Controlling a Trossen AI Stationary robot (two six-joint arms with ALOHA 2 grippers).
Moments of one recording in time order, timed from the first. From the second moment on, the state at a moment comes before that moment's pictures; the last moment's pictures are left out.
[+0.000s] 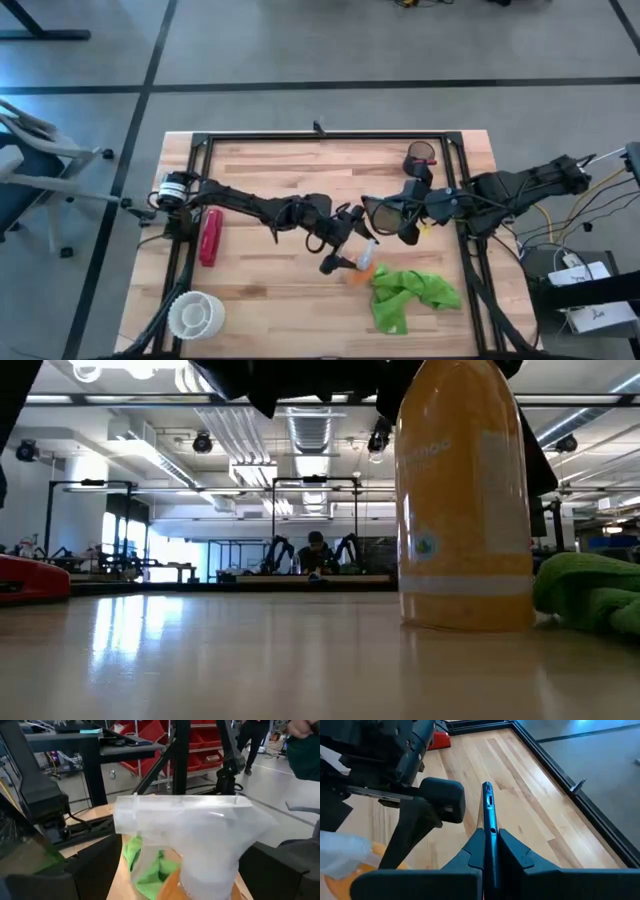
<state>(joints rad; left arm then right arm) -0.08 1.88 1.28 0.47 0.43 0.08 0.28 1.05 1.13 -0.75 0.49 0.36</state>
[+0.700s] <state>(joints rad) -0.08 1.88 1.28 0.44 0.42 0.07 0.28 1.07 1.20 -0.82 0.47 0.36</state>
